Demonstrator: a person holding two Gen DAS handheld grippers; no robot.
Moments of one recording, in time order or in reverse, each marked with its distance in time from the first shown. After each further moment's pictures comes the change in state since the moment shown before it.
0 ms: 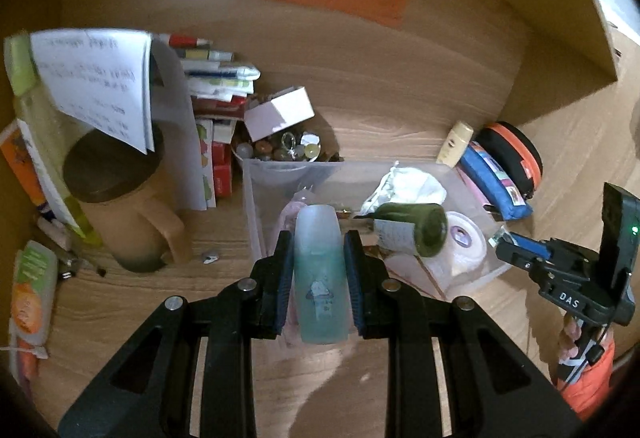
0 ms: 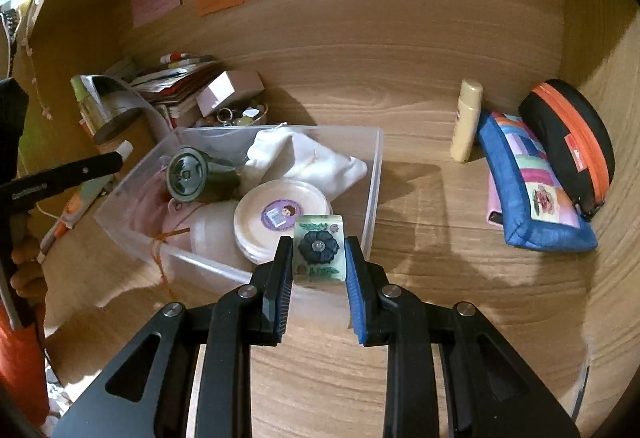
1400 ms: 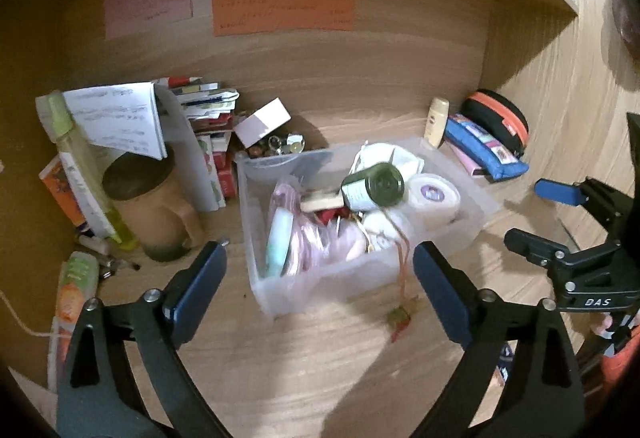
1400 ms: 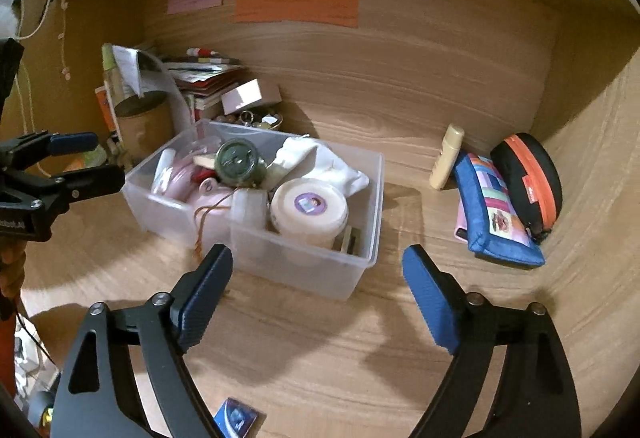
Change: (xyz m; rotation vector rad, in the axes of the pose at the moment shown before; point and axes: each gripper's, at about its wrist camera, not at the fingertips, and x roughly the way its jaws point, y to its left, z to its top) left arm -0.055 -0.055 -0.039 0.183 -0.059 0.129; right arm -0.059 0.048 -0.021 -0.145 -0.065 -0.120
